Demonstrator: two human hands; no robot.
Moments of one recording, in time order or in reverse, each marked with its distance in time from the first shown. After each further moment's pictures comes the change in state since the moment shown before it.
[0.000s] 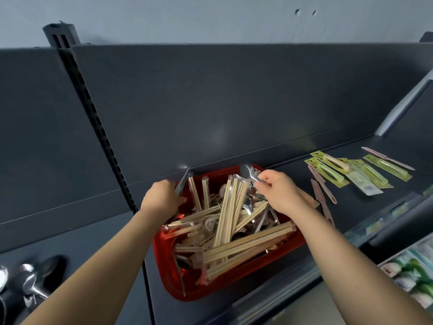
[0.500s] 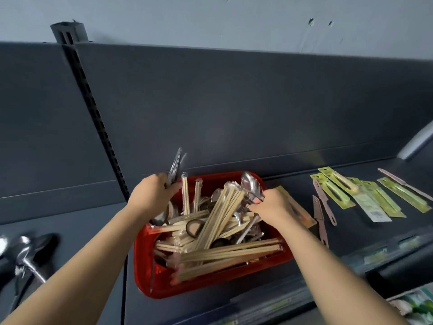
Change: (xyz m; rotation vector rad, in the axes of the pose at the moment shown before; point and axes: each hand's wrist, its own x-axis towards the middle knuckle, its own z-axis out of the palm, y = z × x) left_hand -0.027 0.031 -0.013 -0.067 0.157 -0.029; right_hand 0.022 0.032 0.004 -0.108 -0.143 0.181
